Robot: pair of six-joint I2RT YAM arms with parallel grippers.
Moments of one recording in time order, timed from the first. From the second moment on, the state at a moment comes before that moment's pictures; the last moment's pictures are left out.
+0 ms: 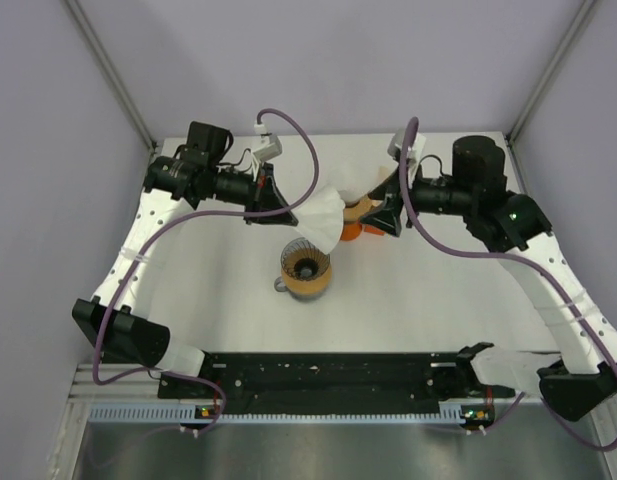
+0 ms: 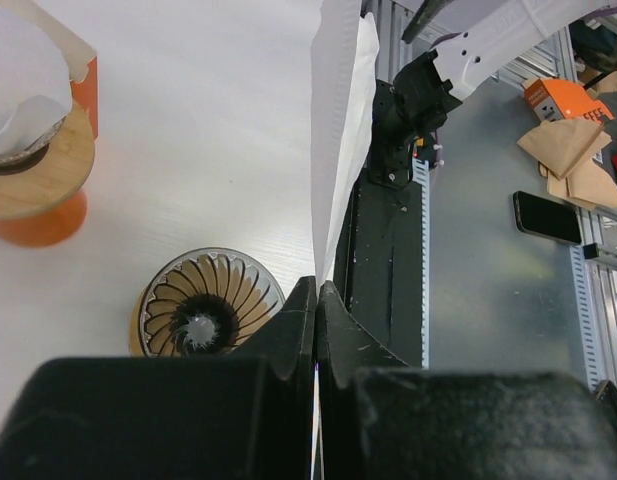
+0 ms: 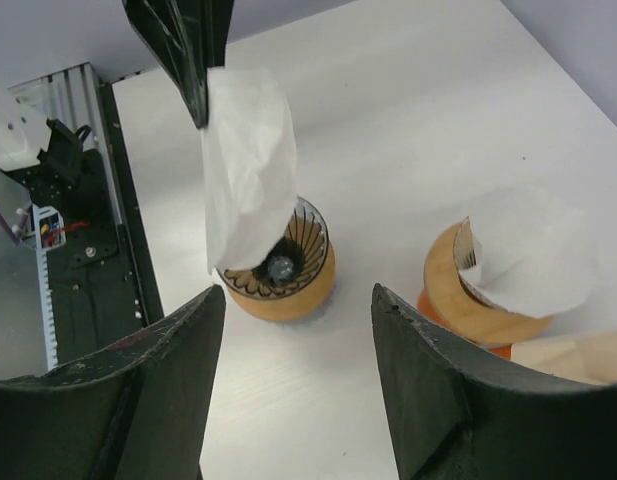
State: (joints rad) left arm -0.30 1.47 1.68 -1.09 1.15 0.40; right arm 0.52 1.20 1.48 -0.64 -0.67 -0.17
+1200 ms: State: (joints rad) left arm -0.33 1.50 1.72 -1.09 1.11 0.37; right arm 0.51 1.30 1.25 -0.08 -0.98 0.22
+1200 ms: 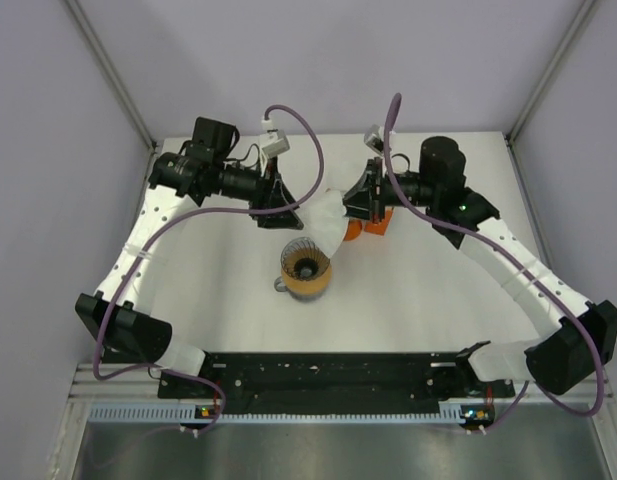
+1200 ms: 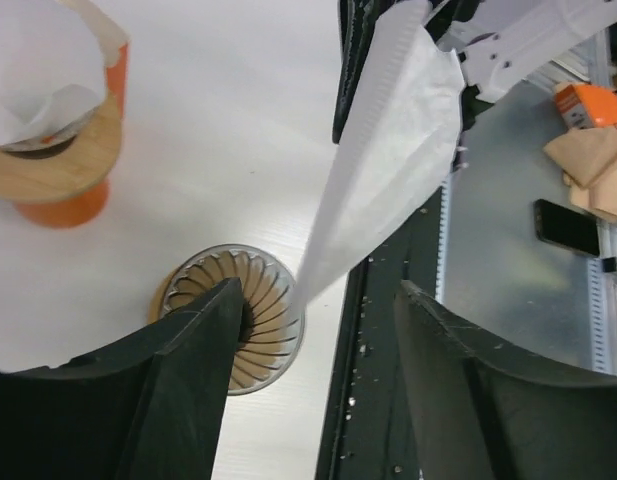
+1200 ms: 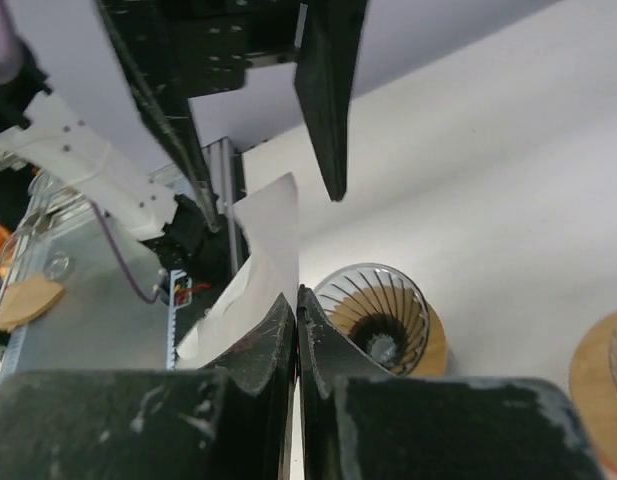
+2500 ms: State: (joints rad) left arm -0.30 1.44 1.51 -0.87 0.65 -0.12; right arm 0.87 1.76 1.84 -1.06 -0.05 0.36
